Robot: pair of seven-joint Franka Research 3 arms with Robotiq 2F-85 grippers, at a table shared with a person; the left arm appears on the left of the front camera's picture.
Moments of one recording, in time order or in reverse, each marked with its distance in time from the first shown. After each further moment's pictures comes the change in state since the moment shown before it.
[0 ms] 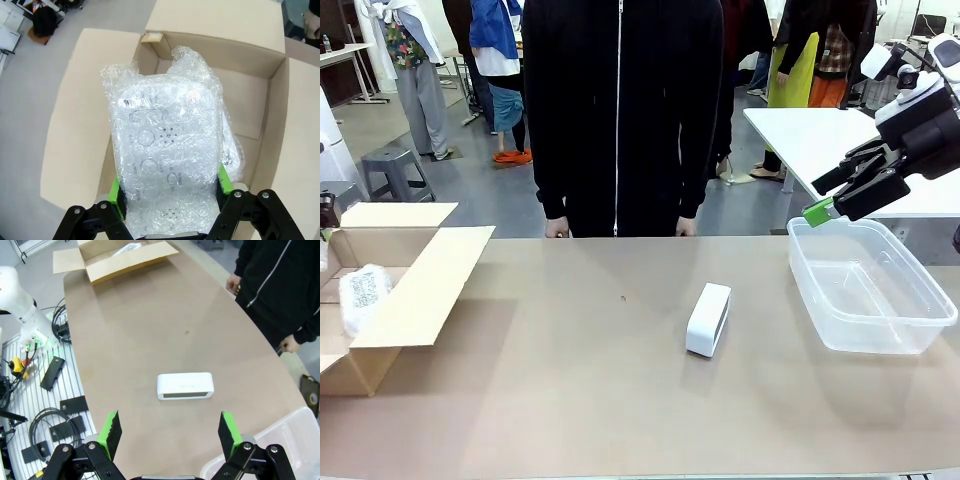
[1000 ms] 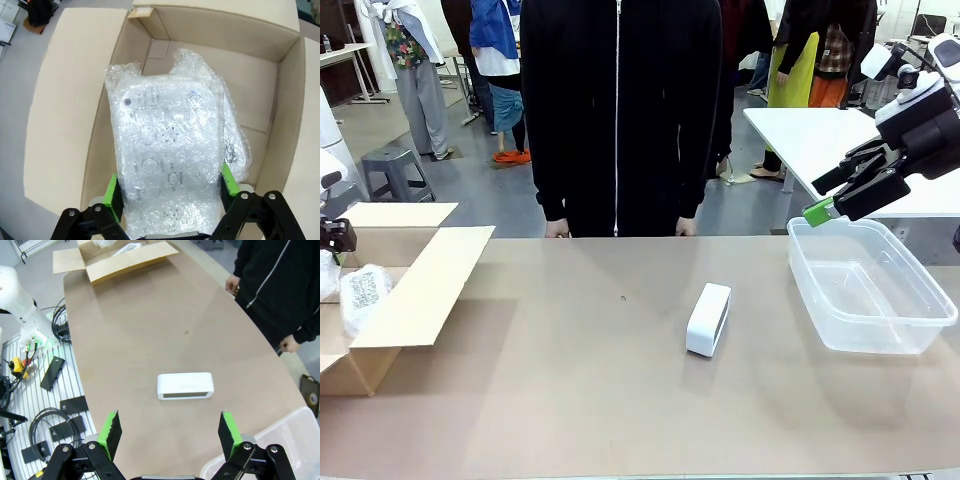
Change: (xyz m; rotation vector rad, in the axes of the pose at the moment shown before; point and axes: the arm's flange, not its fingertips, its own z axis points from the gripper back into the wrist) left arm -0.011 -0.009 -0.034 0.006 0.068 -0.006; right arm 0.000 0.000 0.000 0.000 0.000 0.000
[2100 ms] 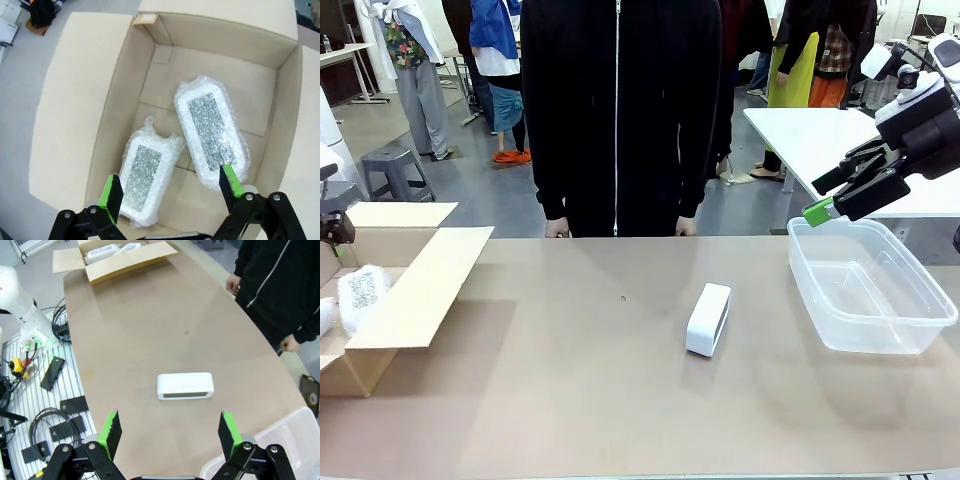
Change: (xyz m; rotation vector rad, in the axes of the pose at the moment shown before) left arm 0.006 0.003 0.014 0.009 -0.022 0.007; right arm 0.000 0.000 0.000 0.000 0.000 0.000
